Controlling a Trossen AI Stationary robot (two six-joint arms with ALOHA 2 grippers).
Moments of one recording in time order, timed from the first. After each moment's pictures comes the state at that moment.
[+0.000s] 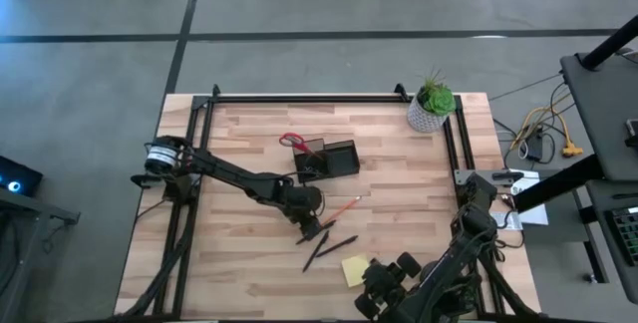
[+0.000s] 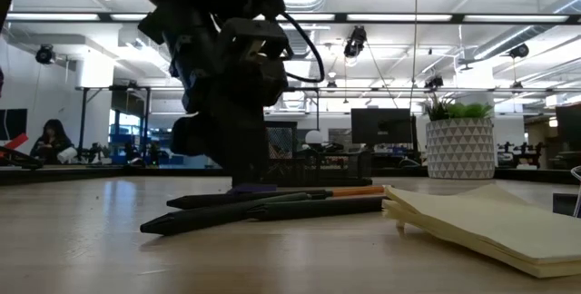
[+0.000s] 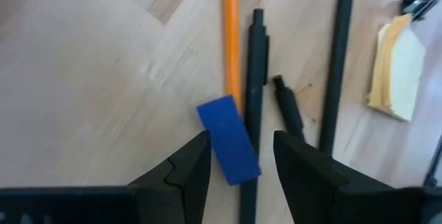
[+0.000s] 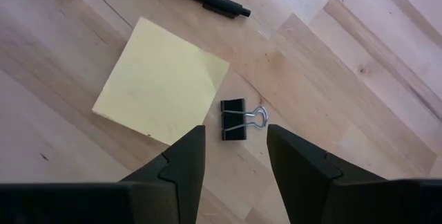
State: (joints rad) left arm -0.15 1.80 1.05 -0.22 0.17 -0.86; right arm 0.84 2.33 2.05 -1.56 0.47 1.73
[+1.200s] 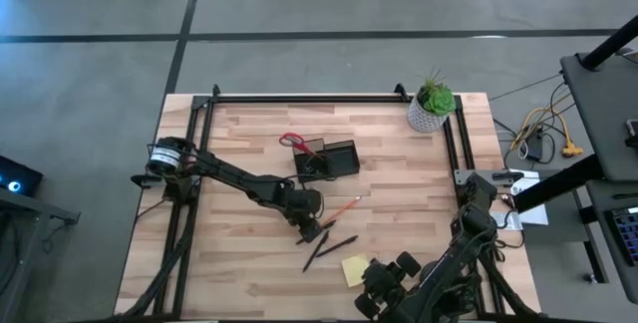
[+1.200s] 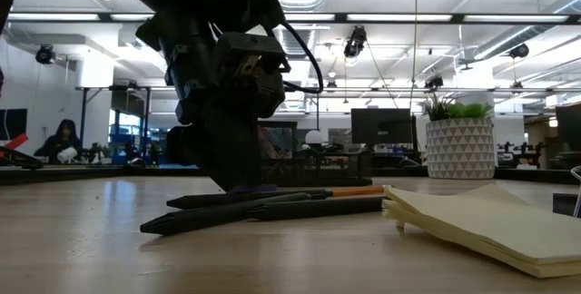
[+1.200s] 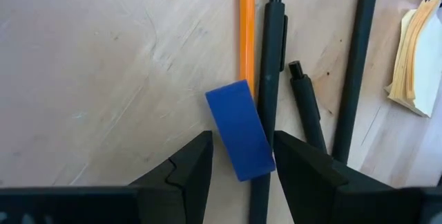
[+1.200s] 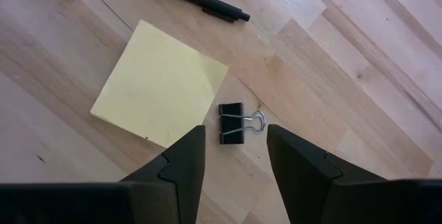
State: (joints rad) left arm -0.16 1.84 1.04 -0.21 0.17 -0.88; right arm 0.84 2.33 2.04 -1.57 0.48 1.72
